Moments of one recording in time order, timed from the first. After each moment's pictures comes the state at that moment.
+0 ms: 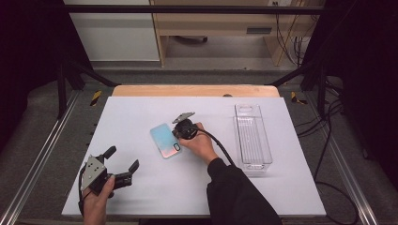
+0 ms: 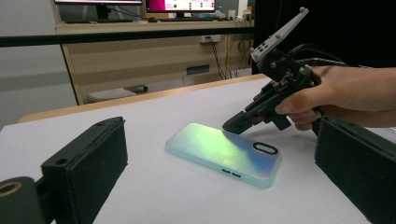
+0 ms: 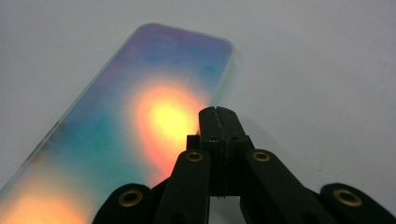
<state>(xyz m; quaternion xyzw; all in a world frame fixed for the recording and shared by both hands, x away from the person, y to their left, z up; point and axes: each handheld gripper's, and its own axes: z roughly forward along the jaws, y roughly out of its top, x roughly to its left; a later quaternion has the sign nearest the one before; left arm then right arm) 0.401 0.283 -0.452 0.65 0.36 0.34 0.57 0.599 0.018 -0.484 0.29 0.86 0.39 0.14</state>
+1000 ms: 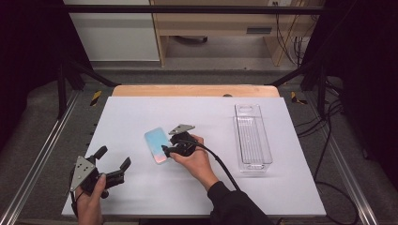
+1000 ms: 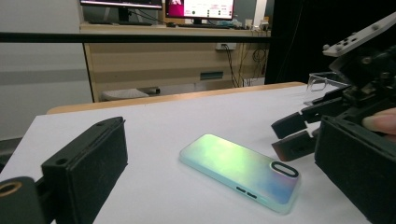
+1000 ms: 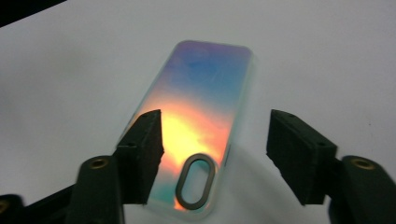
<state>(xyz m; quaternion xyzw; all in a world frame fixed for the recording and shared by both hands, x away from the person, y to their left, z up) 0.399 0.302 -0.451 0.62 0.39 0.35 0.58 0.526 0.027 -0.462 0.35 0.82 0.43 0.14</state>
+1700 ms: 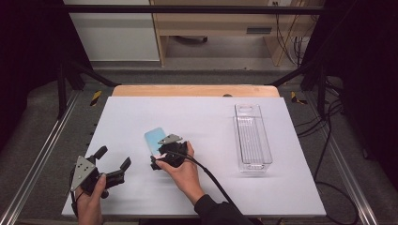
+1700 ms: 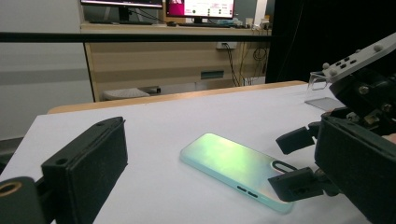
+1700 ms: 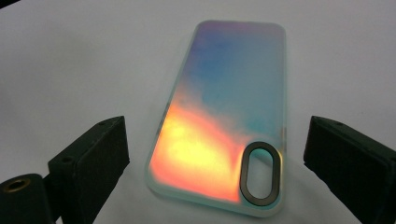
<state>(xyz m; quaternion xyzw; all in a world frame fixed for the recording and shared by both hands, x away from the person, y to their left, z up) 0.399 0.302 -0.451 0.62 0.39 0.35 0.58 0.500 0.063 -0.478 0.39 0.81 0.40 0.16</state>
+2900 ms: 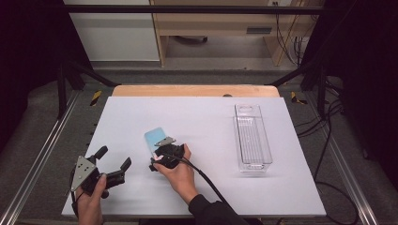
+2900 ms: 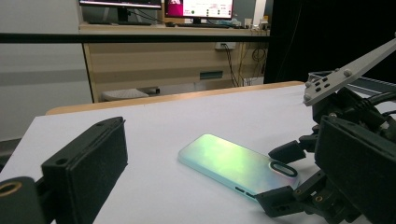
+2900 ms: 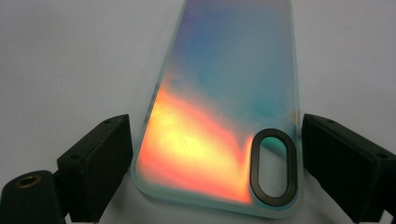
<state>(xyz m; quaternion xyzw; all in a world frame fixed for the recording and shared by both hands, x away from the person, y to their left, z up) 0.399 0.300 -0.451 0.62 0.39 0.35 0.58 0.501 0.076 -0.491 0.41 0.82 0.36 0.18</state>
